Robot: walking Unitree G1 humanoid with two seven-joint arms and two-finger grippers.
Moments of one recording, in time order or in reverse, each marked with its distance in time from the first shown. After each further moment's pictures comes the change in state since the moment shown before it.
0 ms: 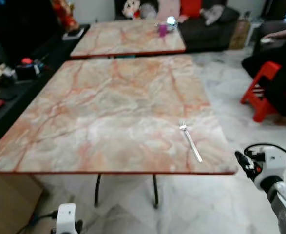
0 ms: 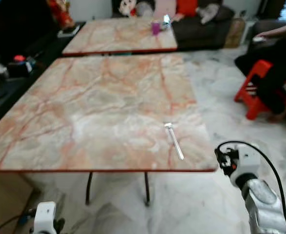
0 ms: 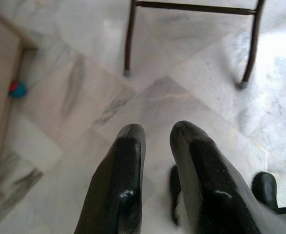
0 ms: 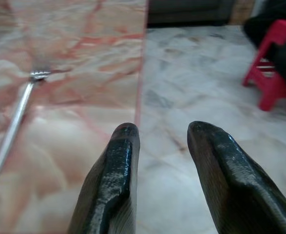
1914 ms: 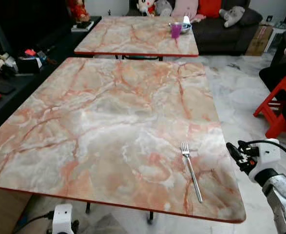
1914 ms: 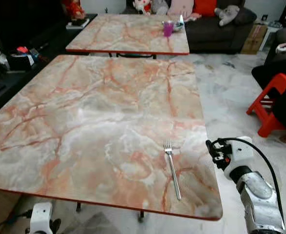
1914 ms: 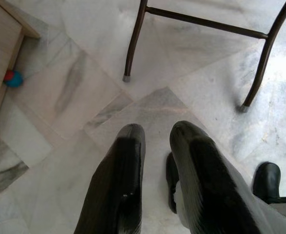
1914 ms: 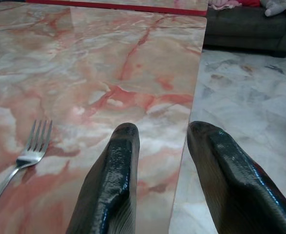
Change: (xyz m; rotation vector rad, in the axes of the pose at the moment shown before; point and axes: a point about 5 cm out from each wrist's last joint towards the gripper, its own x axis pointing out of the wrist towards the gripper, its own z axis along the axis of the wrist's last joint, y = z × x) left arm 0.000 -0.001 -0.001 -0.010 0.004 0.003; right arm 0.001 0.009 0.014 -0.069 -0.076 0.095
